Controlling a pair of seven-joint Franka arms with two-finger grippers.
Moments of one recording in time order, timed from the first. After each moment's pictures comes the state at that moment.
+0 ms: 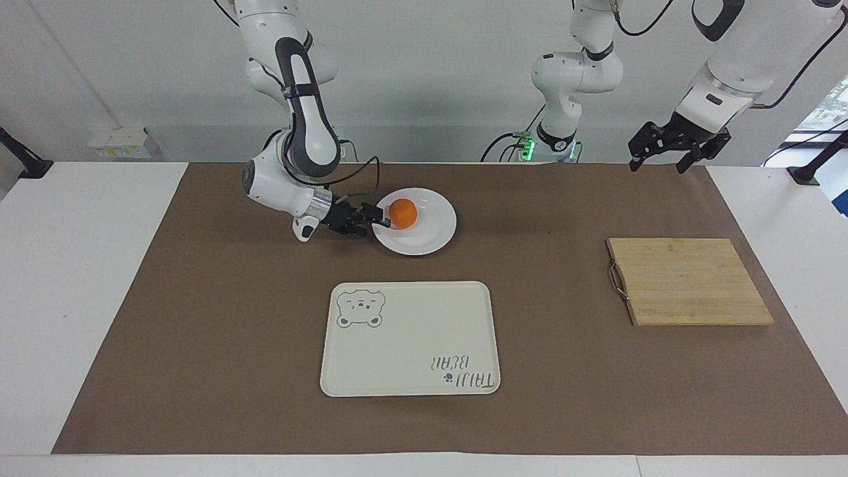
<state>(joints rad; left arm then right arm) -0.10 -0.05 0.04 -1.60 -0.05 1.47 0.00 0.39 0.08 -0.09 -2.44 1.12 2.24 -0.43</state>
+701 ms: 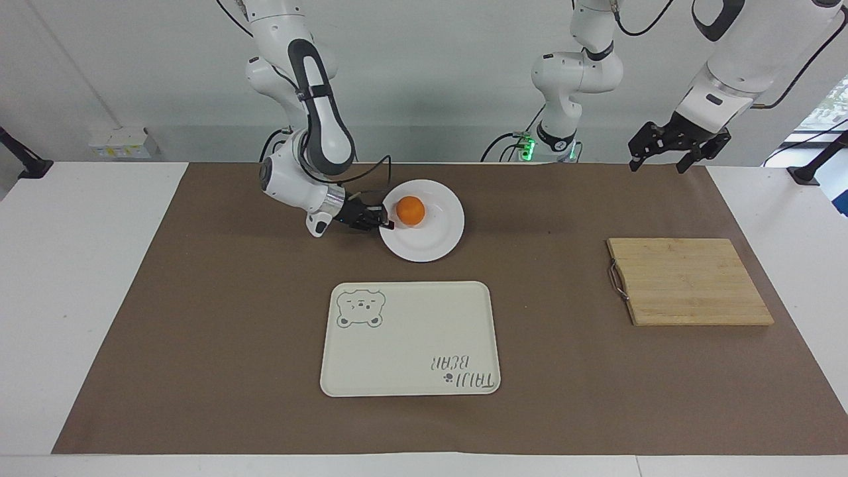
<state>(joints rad) -0.10 -0.05 0.04 -1.60 -0.05 1.47 0.00 0.38 0.07 -0.09 -2.45 1.13 2.24 -0.44</state>
